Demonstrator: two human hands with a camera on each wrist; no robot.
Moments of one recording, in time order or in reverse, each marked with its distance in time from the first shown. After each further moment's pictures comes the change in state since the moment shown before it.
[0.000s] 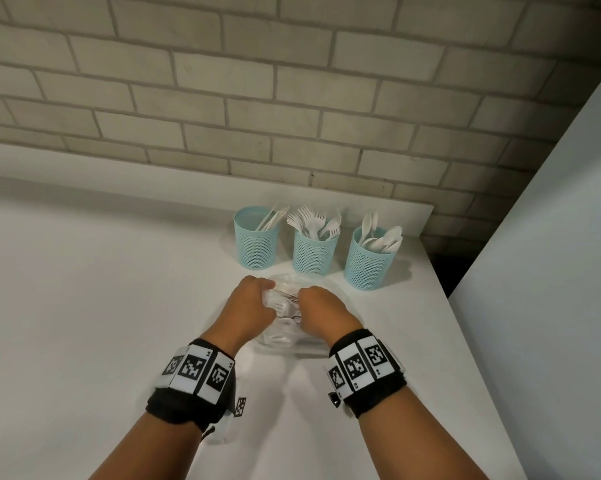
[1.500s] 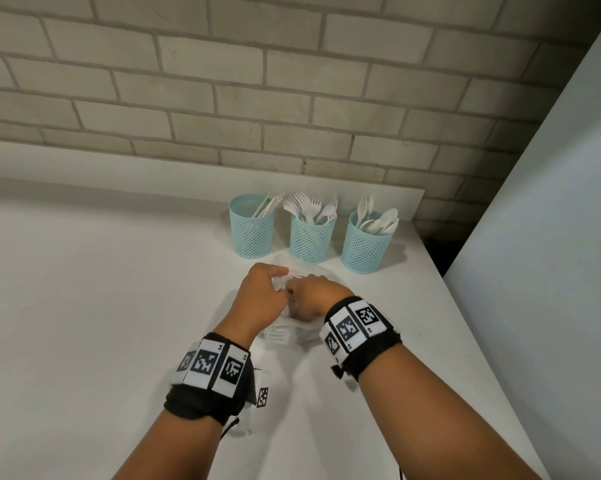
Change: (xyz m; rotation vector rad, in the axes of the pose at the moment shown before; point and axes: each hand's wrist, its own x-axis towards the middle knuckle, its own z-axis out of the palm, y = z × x) left_hand -0.010 0.007 0.008 -0.294 0.013 0.034; right_hand 0.010 -0.016 0.004 -0.076 -0.196 0.094
